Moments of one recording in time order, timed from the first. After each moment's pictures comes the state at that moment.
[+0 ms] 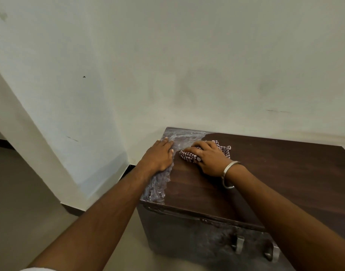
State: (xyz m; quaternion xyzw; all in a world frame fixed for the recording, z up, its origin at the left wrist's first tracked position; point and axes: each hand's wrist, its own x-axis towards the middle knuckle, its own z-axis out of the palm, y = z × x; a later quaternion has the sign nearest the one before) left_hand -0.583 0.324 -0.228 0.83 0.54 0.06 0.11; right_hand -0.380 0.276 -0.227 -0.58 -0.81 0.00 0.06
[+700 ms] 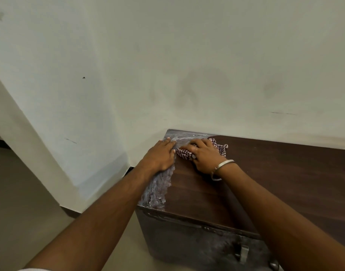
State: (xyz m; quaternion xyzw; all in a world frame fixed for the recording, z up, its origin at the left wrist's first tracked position) left_hand -0.579 0.343 -0.231 0.84 0.53 0.05 0.11; right_hand -0.395 0.302 -0.229 -0.59 -0.81 0.00 0.08
